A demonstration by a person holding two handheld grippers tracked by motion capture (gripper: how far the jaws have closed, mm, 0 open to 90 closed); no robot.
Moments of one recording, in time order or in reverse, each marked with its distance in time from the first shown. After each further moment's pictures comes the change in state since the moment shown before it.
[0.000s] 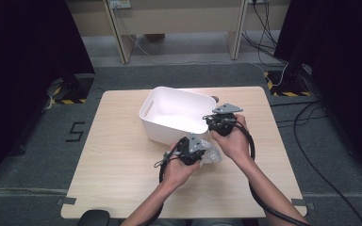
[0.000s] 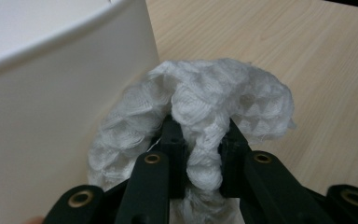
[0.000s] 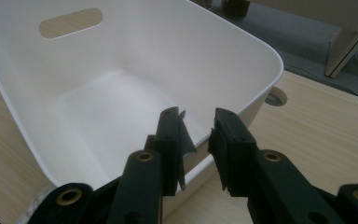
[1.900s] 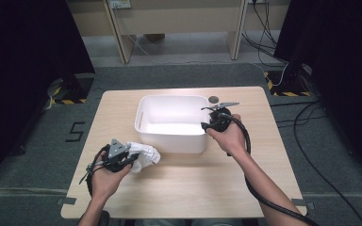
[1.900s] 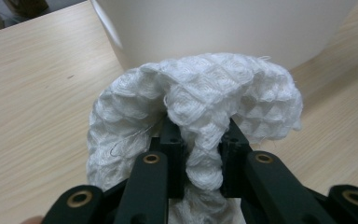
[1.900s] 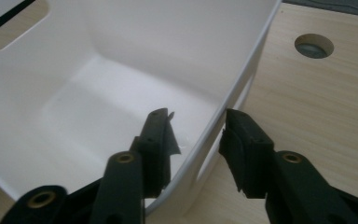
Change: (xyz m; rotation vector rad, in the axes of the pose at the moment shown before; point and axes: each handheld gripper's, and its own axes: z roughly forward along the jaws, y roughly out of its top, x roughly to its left) left arm 0.110 -0.104 -0.153 0.023 0.197 -0.256; right arm -0.006 0.004 0.024 0.177 0.106 0.135
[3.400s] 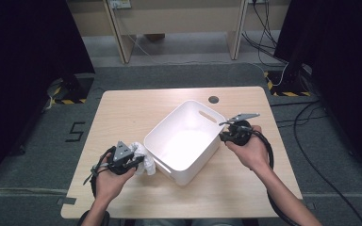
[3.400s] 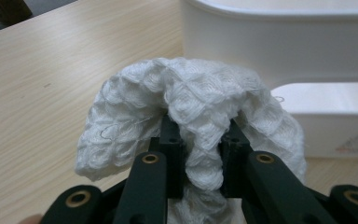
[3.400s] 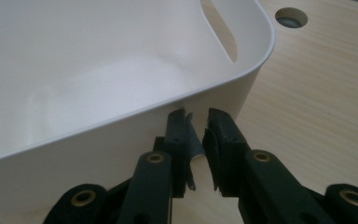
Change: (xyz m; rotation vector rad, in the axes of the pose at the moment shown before) left arm -0.023 0.004 0.013 0.005 -0.061 0.078; right arm -0.014 -0.037 -0.054 0.035 -0.019 -0.062
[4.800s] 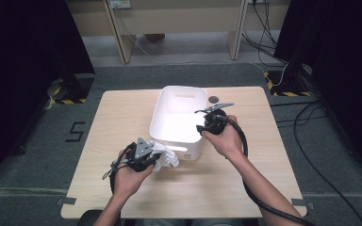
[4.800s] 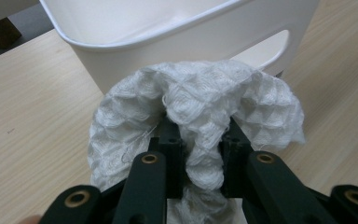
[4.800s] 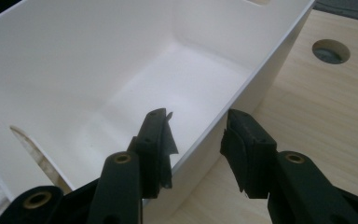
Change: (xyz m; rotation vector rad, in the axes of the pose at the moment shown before) left arm -0.034 0.030 0.022 -0.019 -0.013 0.075; right arm 0.036 0.044 0.040 -0.021 0.021 0.014
